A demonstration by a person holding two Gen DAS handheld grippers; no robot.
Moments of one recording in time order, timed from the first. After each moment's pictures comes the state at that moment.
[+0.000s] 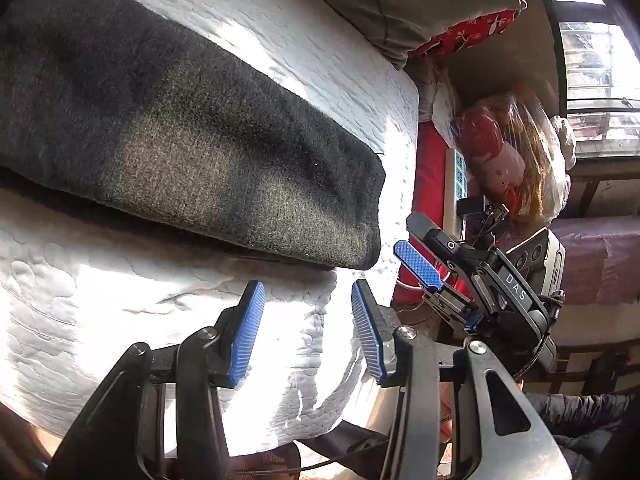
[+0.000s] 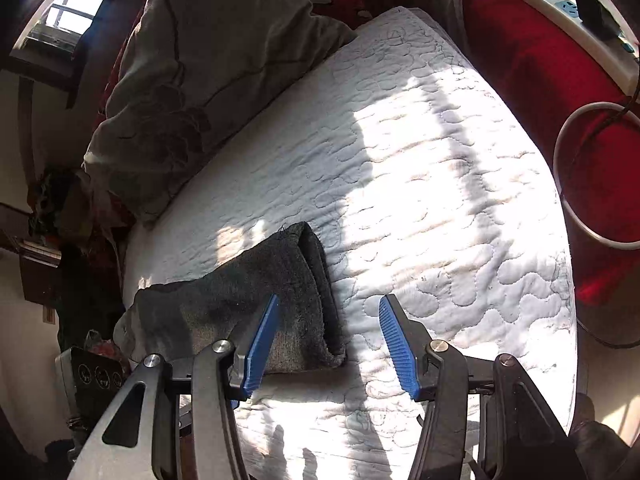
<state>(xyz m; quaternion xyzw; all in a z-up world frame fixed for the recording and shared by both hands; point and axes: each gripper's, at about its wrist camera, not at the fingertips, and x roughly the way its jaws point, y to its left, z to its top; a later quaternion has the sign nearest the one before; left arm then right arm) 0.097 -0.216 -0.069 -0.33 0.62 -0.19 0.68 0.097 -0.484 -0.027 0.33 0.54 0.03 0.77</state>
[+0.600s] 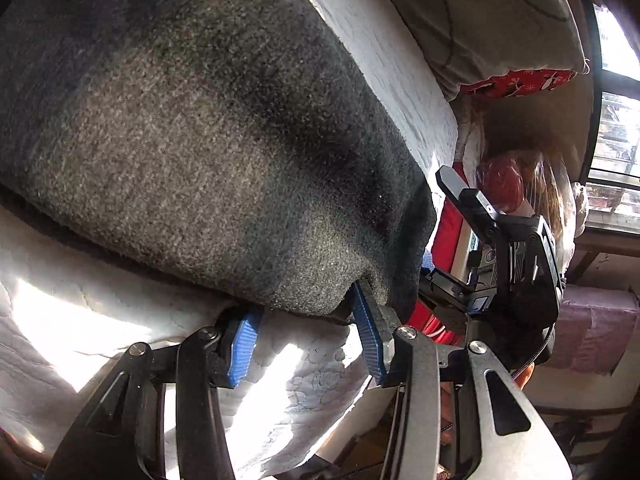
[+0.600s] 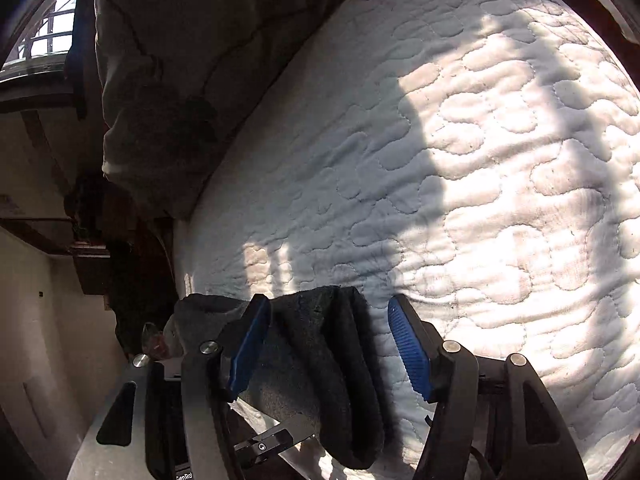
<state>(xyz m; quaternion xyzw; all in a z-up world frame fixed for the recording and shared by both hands) 0.107 -0.217 -0.116 -0.40 0.62 -0.14 0.66 0.179 -0.490 -0.085 0.41 0.58 0.15 0.69</state>
